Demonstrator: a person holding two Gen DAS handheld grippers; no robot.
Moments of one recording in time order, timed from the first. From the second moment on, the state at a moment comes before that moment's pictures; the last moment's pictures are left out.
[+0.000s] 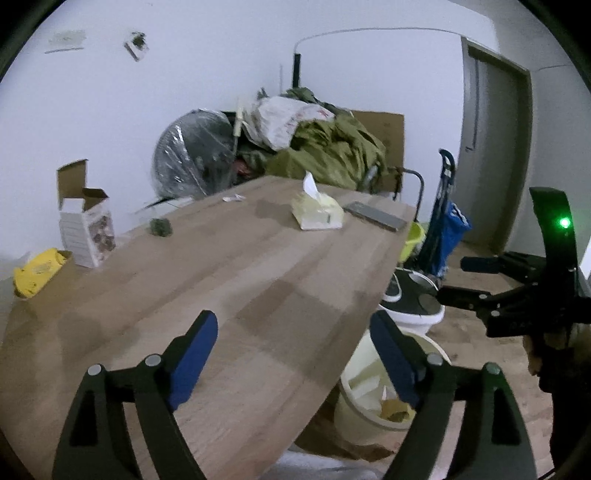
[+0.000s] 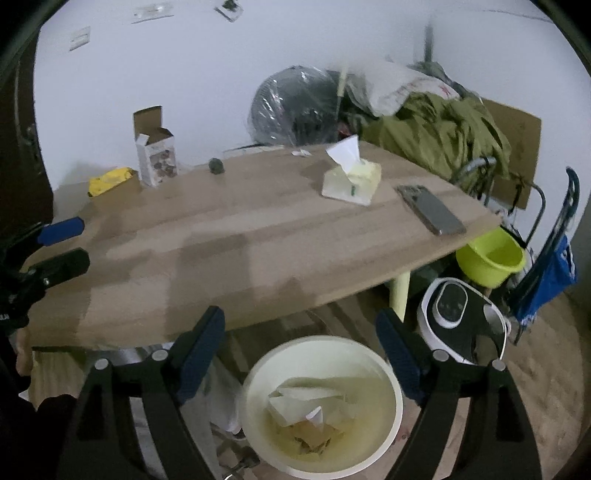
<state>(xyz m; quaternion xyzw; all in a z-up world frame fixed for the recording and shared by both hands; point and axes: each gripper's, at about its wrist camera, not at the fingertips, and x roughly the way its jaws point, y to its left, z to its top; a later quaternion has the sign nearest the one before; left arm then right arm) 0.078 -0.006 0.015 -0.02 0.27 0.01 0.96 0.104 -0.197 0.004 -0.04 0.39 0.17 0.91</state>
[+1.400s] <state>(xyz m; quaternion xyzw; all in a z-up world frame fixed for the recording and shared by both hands) 0.051 0.000 0.015 -0.02 0.20 0.05 0.98 0.095 -0.180 0.024 -0.09 0.36 0.20 0.91</state>
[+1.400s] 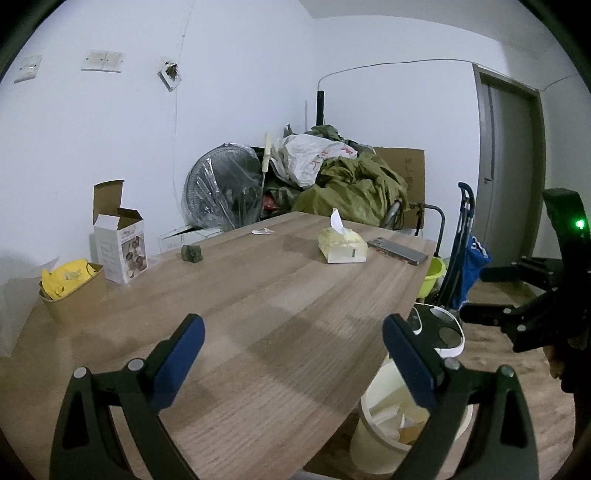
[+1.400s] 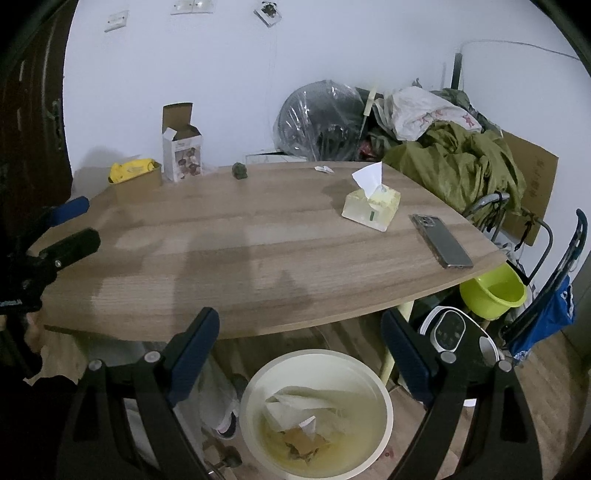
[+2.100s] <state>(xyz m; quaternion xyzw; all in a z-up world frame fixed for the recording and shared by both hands) 0.050 0.007 0.013 -0.03 0.20 0.06 0.98 0.096 -0.179 0.024 -0.09 0.36 0.21 0.91</state>
